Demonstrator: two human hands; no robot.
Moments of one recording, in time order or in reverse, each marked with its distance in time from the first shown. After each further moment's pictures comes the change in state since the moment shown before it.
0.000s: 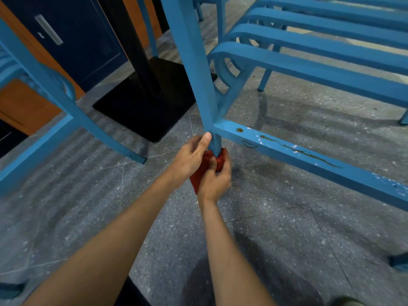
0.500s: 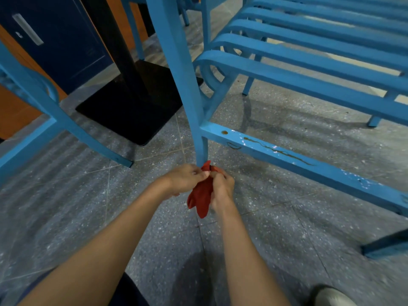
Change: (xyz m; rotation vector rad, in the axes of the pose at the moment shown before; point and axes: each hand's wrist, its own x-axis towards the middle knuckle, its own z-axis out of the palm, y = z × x) left_hand -0.023 0.006 0.007 0.361 -0.374 -0.341; right_hand 0.037 -0.007 -0.045 0.073 -0.212 0.607
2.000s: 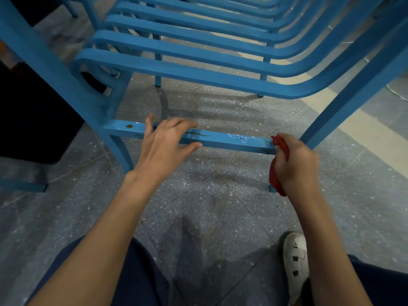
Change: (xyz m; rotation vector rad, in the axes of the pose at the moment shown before) left_hand -0.032 0.114 0.063 0.510 0.546 0.928; right_hand -0.132 -0.149 -0.253 -1.154 0.688 -0.900
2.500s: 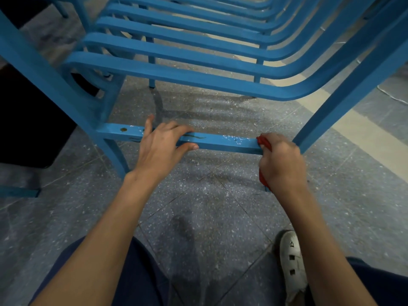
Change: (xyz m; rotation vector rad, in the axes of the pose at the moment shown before) left_hand 0.009 -0.001 0.009 -0.003 -0.015 0.017; right_hand 0.007 -0.016 0.005 -0.110 -0.079 0.028
